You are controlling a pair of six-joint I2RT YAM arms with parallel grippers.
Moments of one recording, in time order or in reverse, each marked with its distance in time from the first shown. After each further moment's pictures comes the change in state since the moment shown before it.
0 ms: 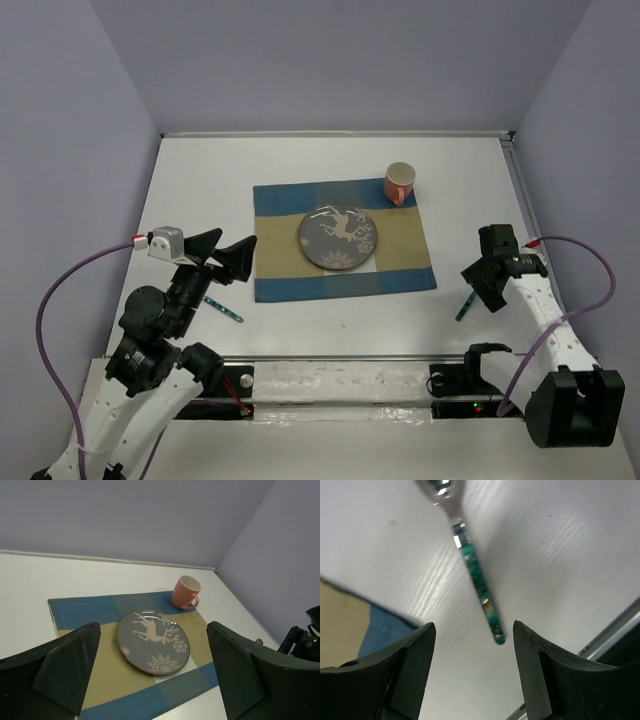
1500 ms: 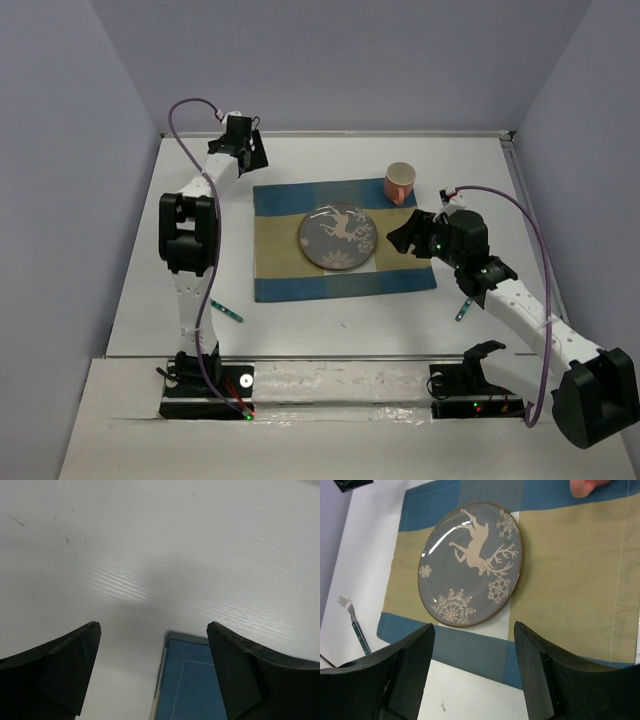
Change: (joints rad) left arm 0.402 1.944 1.176 -0.172 -0.125 0.025; right arm 0.307 0.053 -0.093 0.928 -0.553 -0.449
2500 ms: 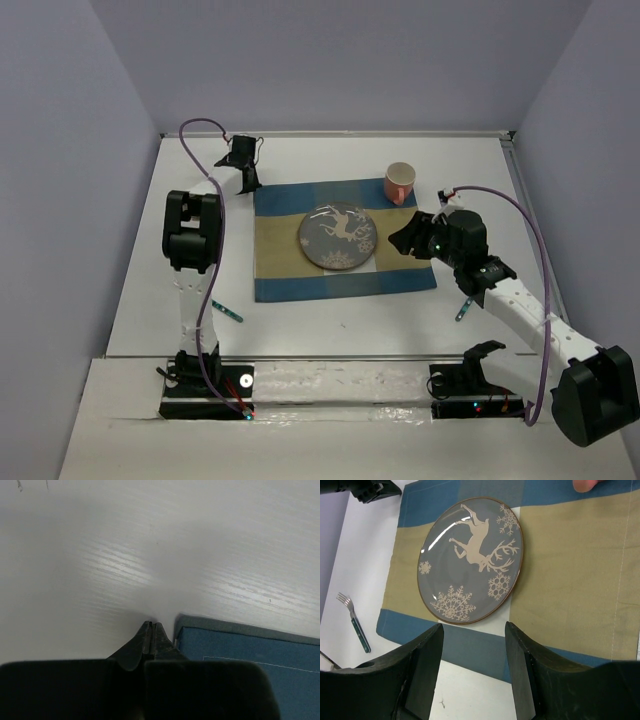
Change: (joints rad) left arm 0.000 -0.010 -0.156 0.066 0.040 0.024; right arm 0.000 -0.003 0.000 -0.012 -0.010 -0.004
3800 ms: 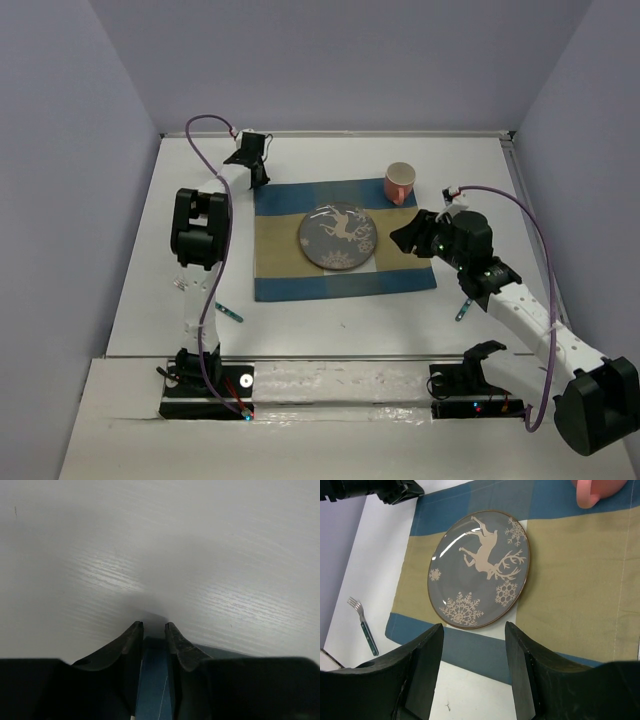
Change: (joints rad) left arm -0.038 0.072 0.091 0.036 -0.037 -0.068; right arm 0.000 -0.052 0.001 0.005 0.002 0.006
